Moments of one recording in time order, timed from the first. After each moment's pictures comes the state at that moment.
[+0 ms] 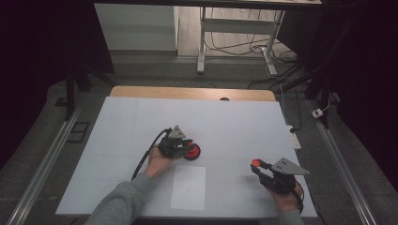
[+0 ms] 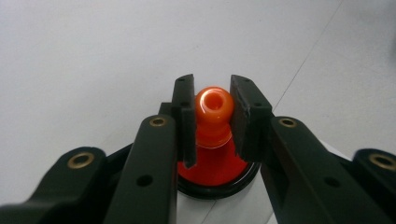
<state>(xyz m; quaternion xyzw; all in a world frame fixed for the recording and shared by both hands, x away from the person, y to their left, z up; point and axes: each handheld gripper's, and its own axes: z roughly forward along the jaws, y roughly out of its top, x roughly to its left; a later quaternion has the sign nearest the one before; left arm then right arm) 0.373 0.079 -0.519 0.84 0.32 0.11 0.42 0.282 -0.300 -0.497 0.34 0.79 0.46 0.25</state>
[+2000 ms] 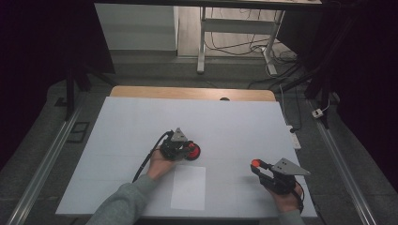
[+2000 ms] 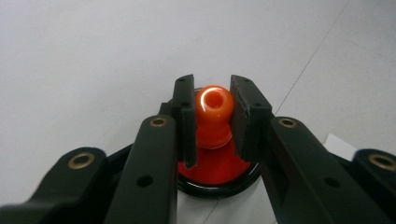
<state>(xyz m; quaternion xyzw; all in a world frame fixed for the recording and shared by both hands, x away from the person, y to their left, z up) 0.369 0.076 -0.522 0.84 0.31 0.14 0.42 0.281 -0.300 -0.496 0.33 0.79 0.46 0.24</state>
